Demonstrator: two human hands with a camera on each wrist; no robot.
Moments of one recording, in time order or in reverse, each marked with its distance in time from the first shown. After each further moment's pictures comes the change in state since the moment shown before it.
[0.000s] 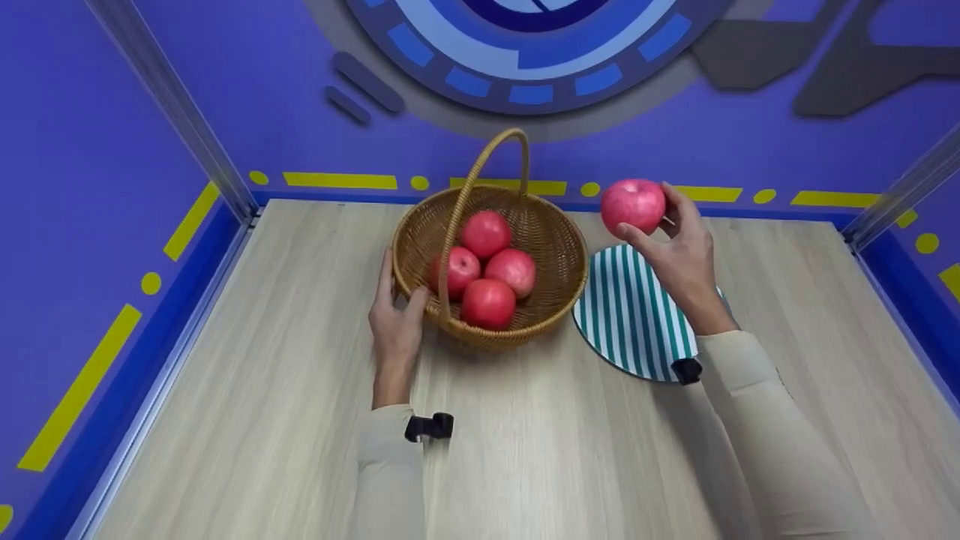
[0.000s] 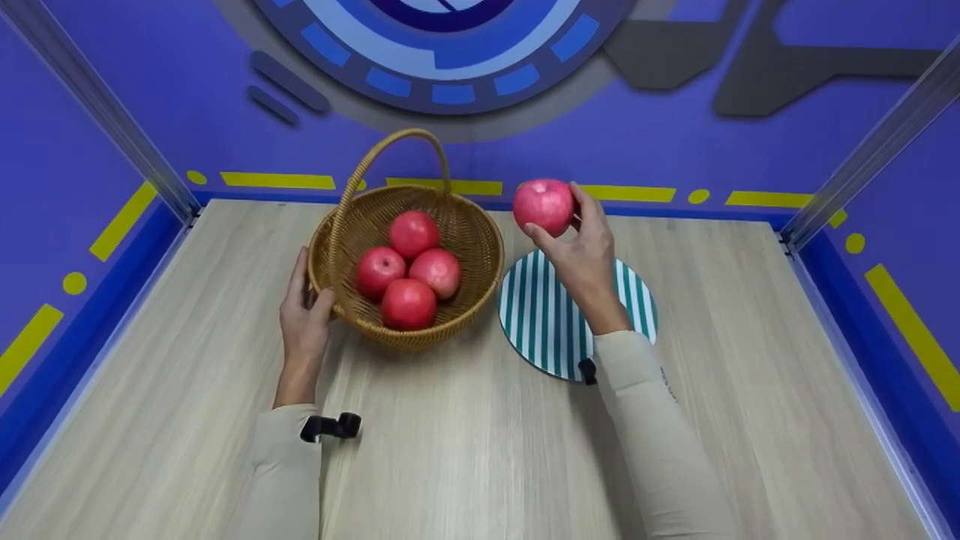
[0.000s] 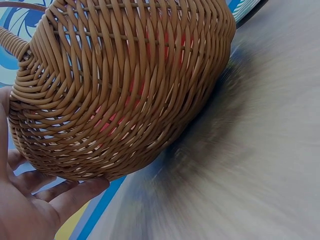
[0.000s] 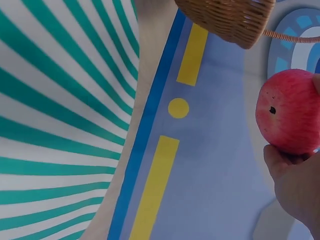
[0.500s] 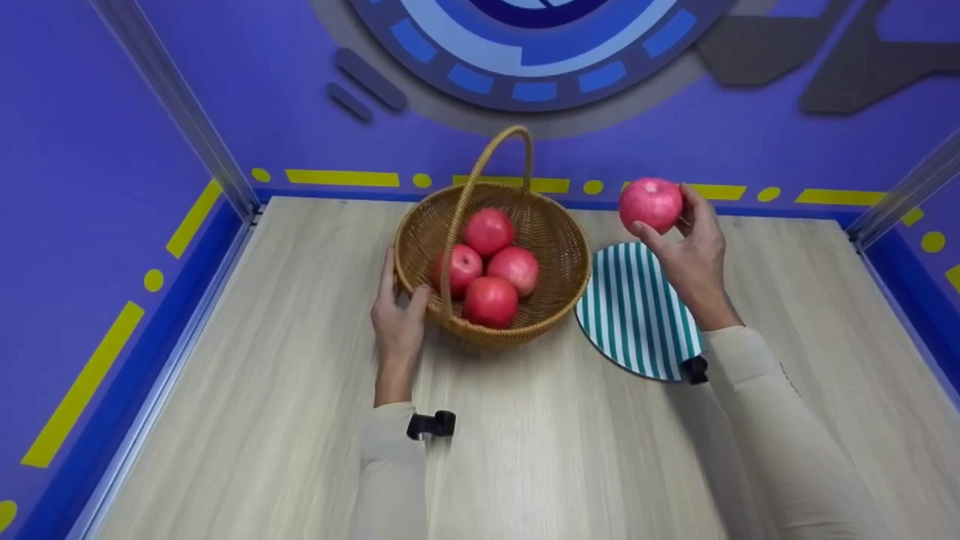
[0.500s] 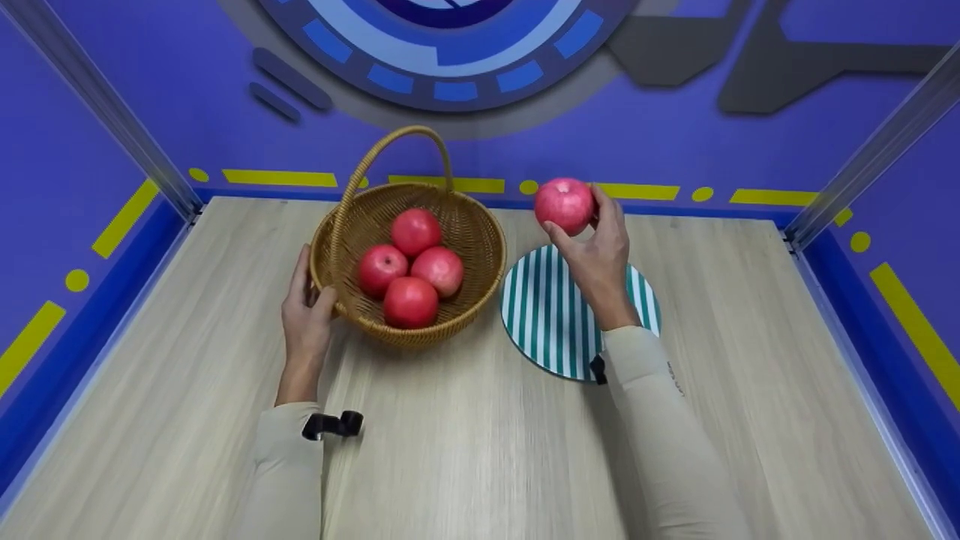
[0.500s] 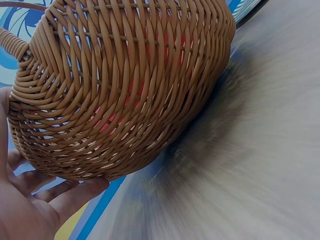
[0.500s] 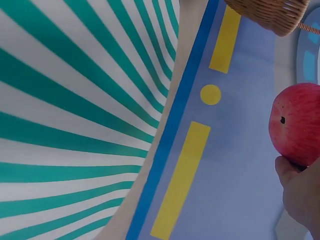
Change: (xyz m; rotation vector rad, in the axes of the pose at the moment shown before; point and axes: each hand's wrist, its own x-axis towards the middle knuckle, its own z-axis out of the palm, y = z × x) left_hand -0.001 0.001 -0.001 -0.004 -0.004 -0.017; right_hand 0.001 0.024 -0.003 -0.034 0.079 -0.005
